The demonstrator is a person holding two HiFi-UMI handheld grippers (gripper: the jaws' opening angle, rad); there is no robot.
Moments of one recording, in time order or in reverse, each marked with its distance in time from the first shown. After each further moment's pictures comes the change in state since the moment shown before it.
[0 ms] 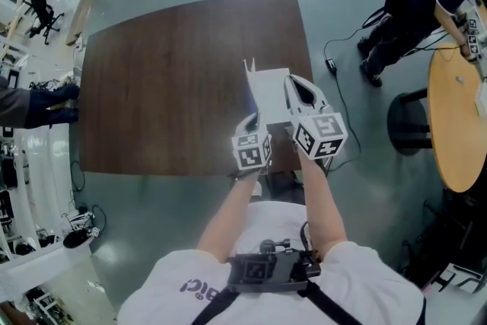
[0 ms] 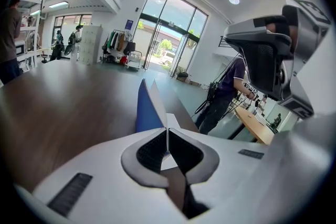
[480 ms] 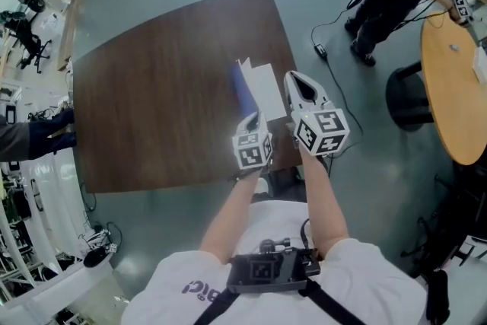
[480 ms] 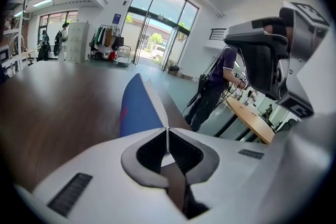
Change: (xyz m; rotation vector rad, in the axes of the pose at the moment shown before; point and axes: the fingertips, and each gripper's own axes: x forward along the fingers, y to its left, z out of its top) left arm 0.026 -0.044 -0.008 0.074 0.068 -0.075; right arm -0.026 -0.063 -0.003 0.083 -0.023 -0.120
